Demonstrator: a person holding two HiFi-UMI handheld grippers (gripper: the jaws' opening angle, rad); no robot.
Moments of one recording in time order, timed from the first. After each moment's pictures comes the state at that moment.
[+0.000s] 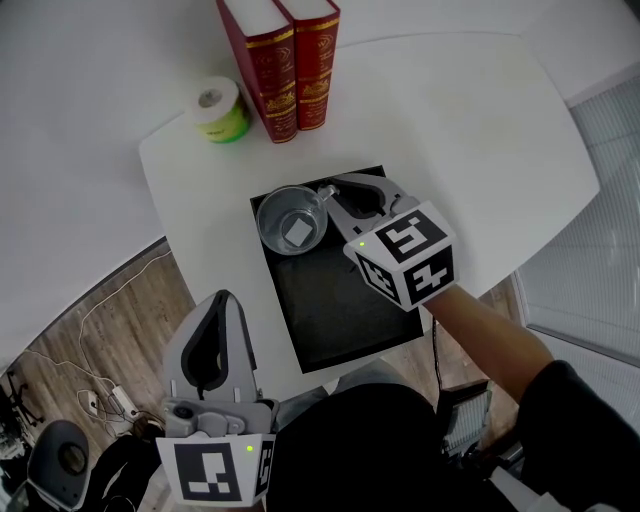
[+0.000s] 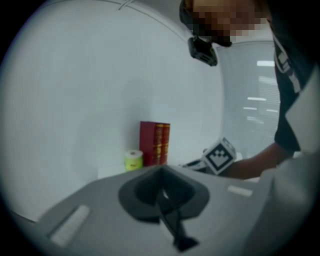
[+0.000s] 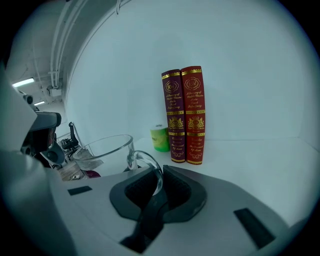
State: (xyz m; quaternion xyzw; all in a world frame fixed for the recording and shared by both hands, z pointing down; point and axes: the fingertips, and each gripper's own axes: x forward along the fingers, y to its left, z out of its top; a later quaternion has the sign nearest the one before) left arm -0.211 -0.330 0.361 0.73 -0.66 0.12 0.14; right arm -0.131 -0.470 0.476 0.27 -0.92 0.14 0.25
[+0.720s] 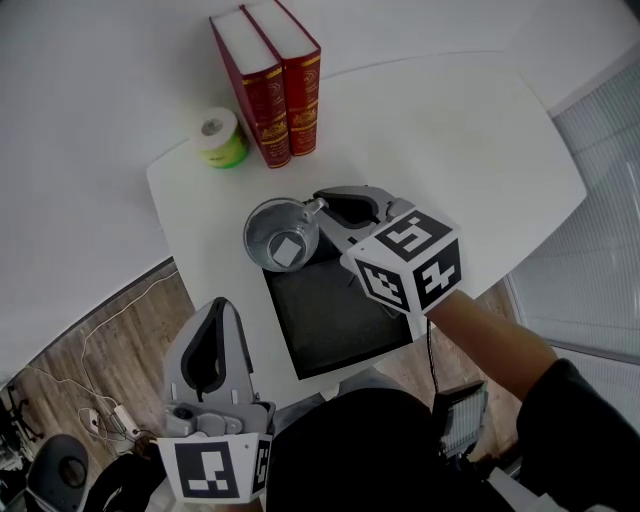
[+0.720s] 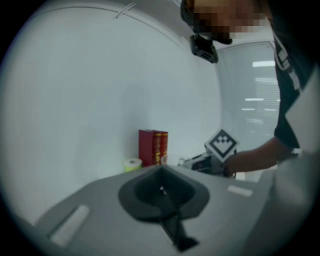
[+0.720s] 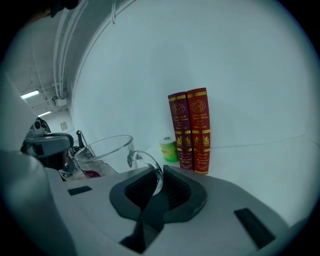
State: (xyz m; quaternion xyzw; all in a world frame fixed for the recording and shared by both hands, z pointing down) left arm -0.206 -0.325 0.335 0.74 -0.66 0.11 0.11; right arm -0.134 -0.458 0.418 0.24 -0.93 0.17 0.23
